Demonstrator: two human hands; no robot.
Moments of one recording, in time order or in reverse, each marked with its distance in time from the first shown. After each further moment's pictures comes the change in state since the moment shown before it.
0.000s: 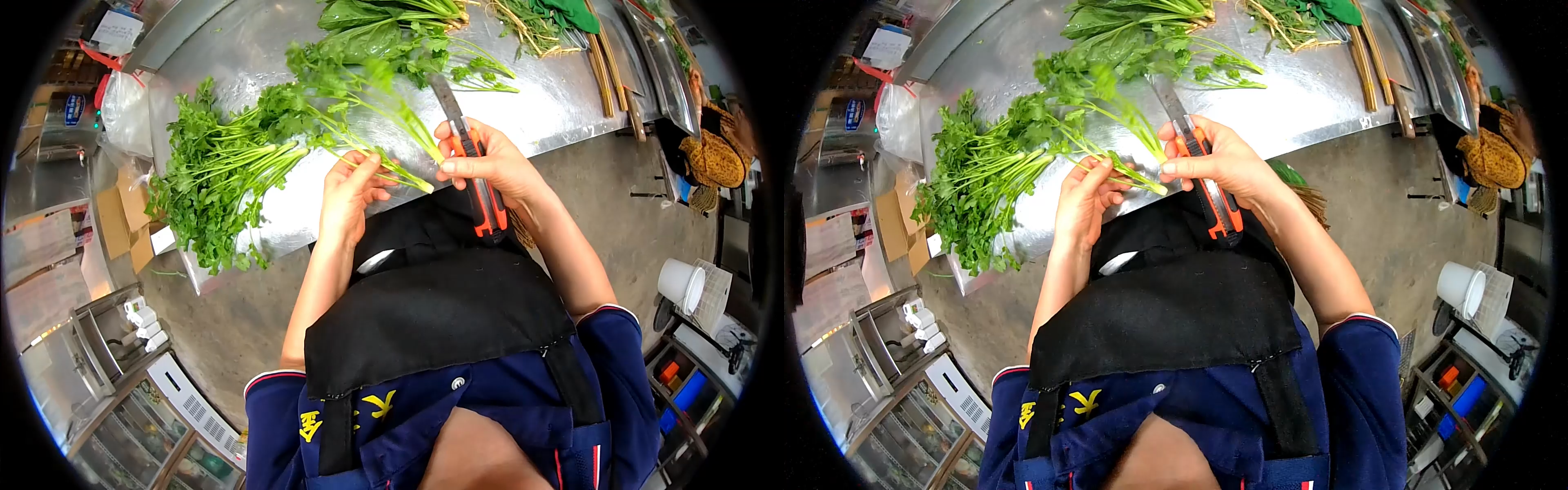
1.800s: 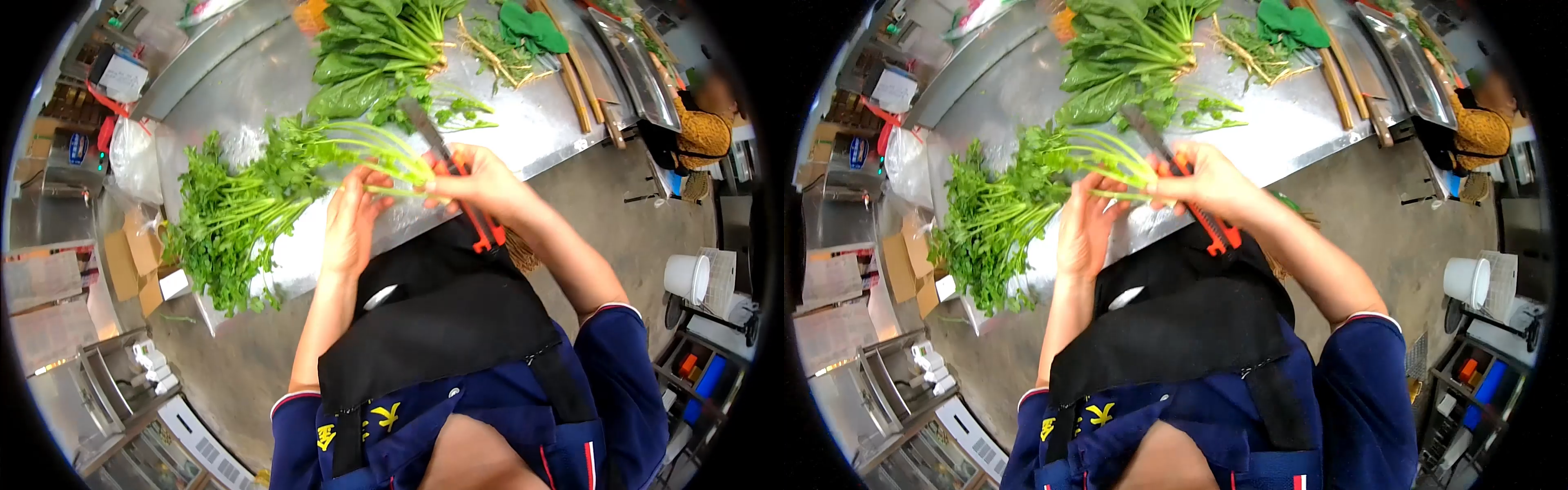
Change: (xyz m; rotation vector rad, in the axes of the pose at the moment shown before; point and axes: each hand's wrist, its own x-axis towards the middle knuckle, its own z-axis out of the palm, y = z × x) left_hand 0.001 0.024 0.018 -0.119 -0.256 0.204; right_hand 0.001 -0.037 0.018 -0.185 0.060 -0.017
